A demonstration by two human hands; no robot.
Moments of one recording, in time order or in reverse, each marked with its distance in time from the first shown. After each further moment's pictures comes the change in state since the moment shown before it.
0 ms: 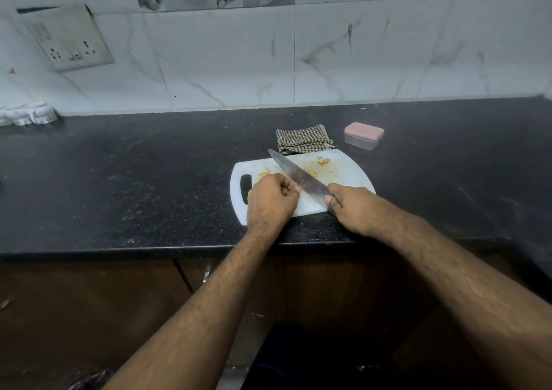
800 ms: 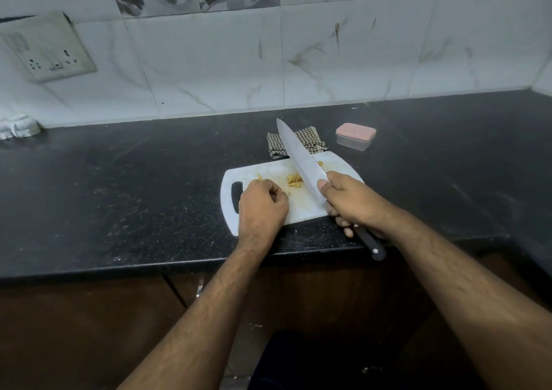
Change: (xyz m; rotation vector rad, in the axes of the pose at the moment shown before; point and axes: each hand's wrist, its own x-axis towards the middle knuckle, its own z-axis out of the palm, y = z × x) left_hand 0.004 -0.002 0.002 0.013 0.051 0.003; right_hand 0.006 0.006 -0.001 0.787 0.034 0.000
